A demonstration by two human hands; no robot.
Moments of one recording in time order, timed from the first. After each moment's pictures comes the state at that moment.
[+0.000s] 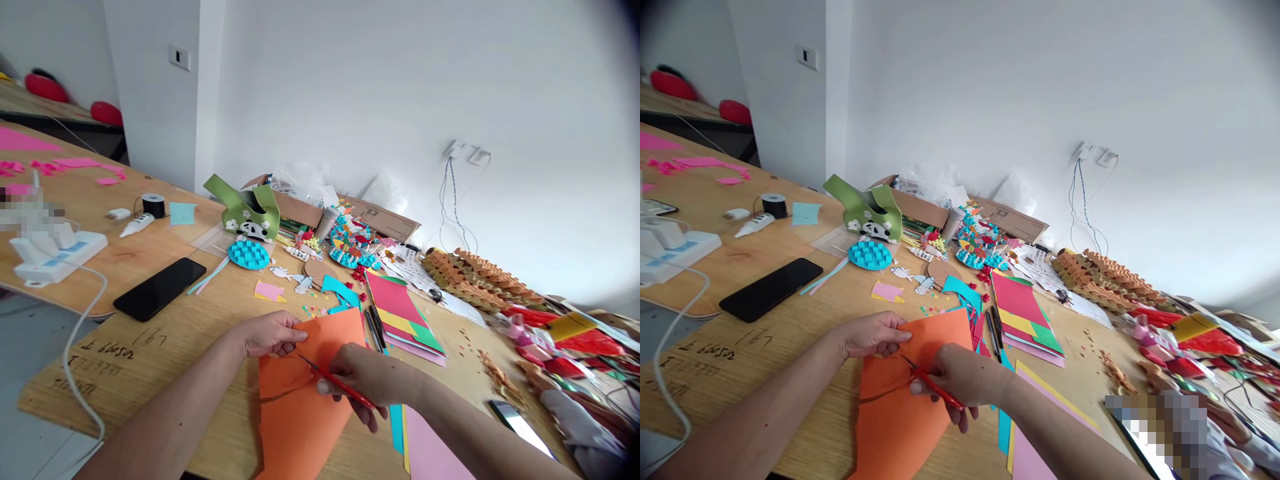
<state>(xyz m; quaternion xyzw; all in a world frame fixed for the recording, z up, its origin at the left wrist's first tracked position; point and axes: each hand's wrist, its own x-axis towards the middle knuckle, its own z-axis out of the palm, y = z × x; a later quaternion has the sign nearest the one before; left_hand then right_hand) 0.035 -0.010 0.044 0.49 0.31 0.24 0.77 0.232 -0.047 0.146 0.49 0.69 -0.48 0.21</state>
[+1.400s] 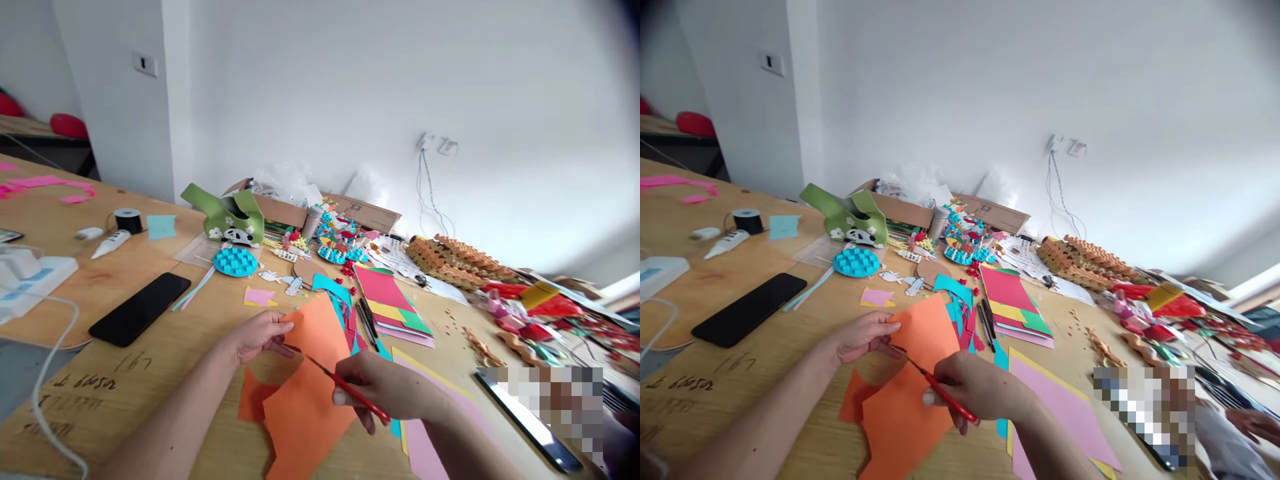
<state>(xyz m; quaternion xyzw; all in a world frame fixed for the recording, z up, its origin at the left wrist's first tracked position) 0.035 -0.006 0.042 0.42 0.29 0.35 0.78 0.263 -0.071 0.141 0.50 0.72 -0.48 0.06</state>
